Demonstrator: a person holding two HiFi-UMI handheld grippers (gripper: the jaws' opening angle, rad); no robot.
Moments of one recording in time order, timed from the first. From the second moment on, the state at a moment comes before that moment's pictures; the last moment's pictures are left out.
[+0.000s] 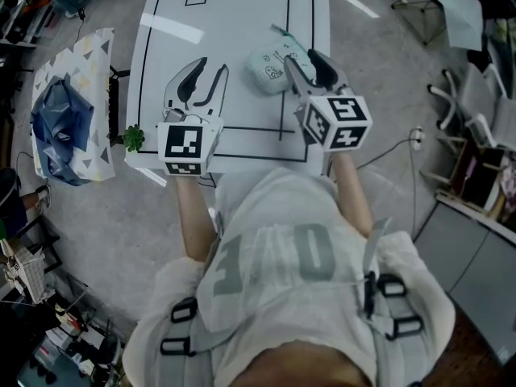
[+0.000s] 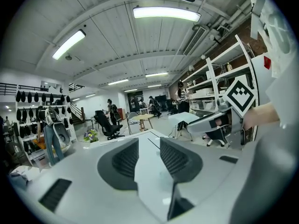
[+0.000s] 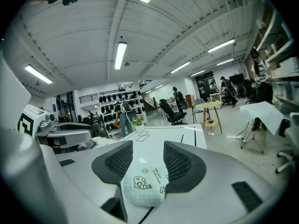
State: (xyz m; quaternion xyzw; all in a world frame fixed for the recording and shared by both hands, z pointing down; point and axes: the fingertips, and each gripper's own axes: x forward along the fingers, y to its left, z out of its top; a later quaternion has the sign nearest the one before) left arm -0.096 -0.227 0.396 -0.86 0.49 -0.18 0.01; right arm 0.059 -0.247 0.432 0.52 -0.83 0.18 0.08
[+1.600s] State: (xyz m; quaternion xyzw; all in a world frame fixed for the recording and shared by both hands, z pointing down) left arm -0.065 -0.214 0.343 -0.84 0.55 -0.03 -0.02; right arm 0.039 -0.196 0.381 0.54 -0.84 0.07 0.04
